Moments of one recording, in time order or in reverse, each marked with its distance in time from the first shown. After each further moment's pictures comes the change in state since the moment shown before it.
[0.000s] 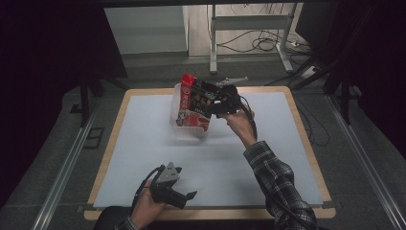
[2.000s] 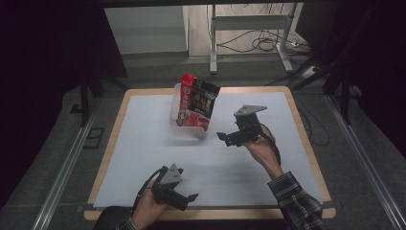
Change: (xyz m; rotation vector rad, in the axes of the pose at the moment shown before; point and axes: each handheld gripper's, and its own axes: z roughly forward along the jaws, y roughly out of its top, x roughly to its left) left arm -0.004 0.000 0.005 0.025 0.000 0.027; right arm 0.016 -0.076 -0.064 0.054 -0.064 -0.110
